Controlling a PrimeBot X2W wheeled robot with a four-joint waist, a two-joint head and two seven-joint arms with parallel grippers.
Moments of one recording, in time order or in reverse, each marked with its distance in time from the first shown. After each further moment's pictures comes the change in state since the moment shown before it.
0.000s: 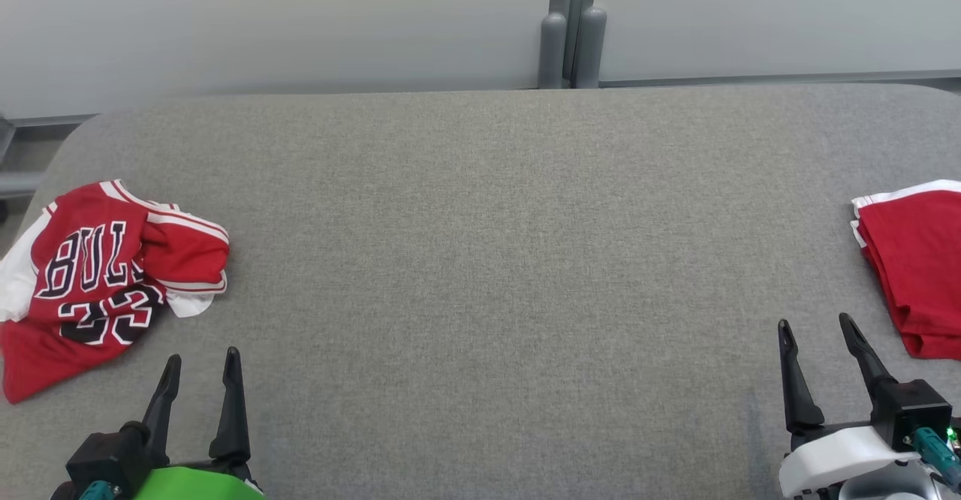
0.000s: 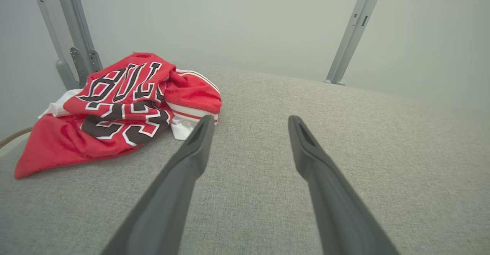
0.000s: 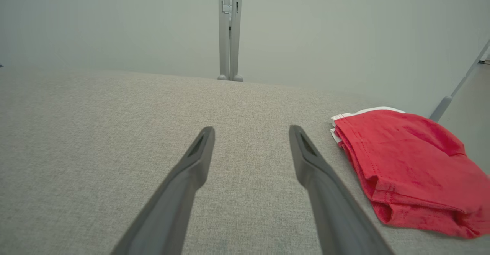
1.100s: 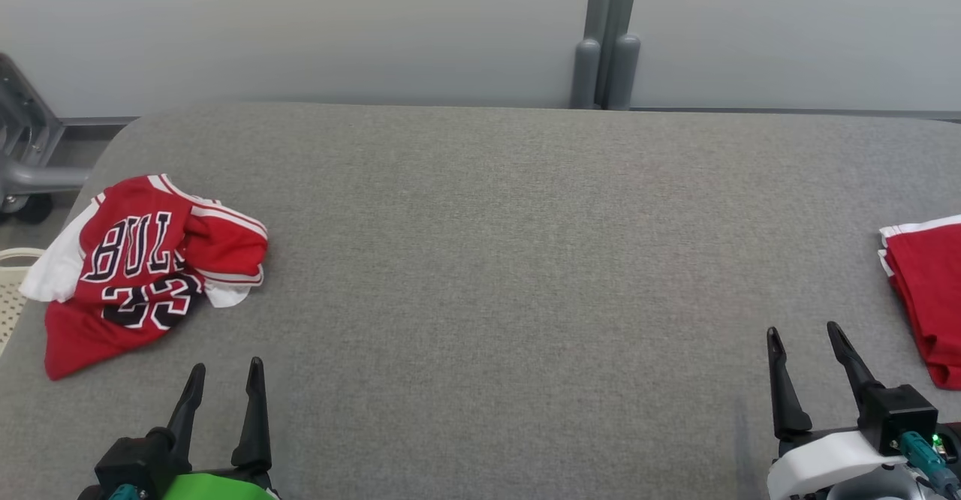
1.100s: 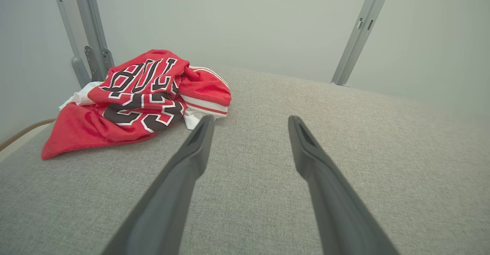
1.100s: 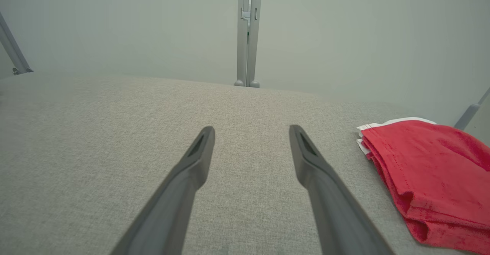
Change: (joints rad) left arm 0.010 -0.045 0.009 0.025 0.052 -0.027 0.000; right arm 0.011 0.016 0.002 0.022 0.008 0.000 -0.003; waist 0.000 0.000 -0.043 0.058
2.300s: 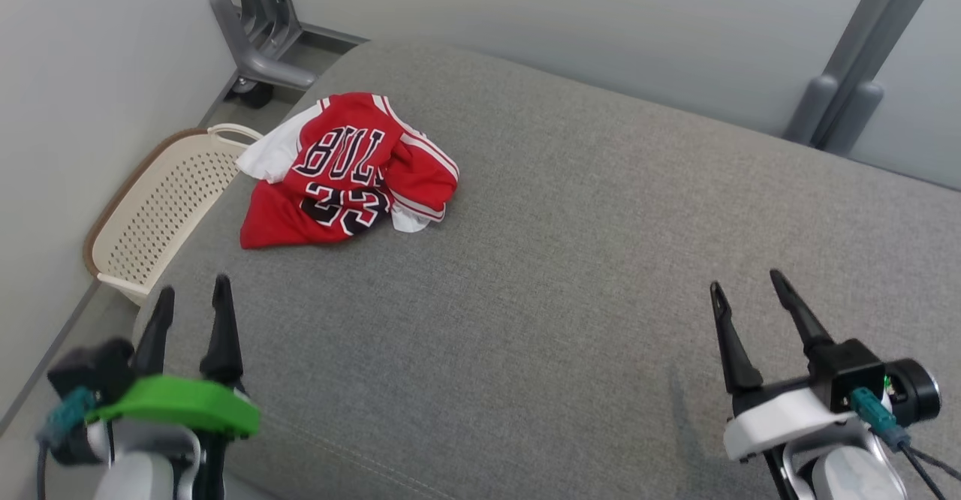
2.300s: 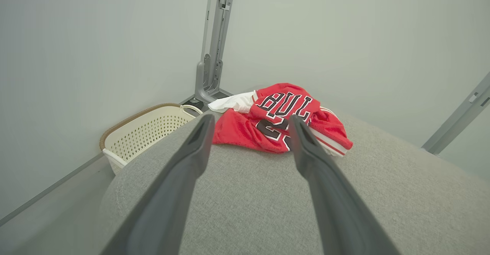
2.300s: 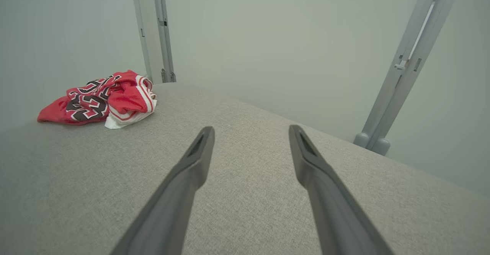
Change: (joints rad) left arm -0.120 -0.001 0.046 0.039 -0.071 0.000 0.059; right arm -0.081 0.002 0.123 0.003 -0.018 0.000 -0.001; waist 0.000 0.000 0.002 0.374
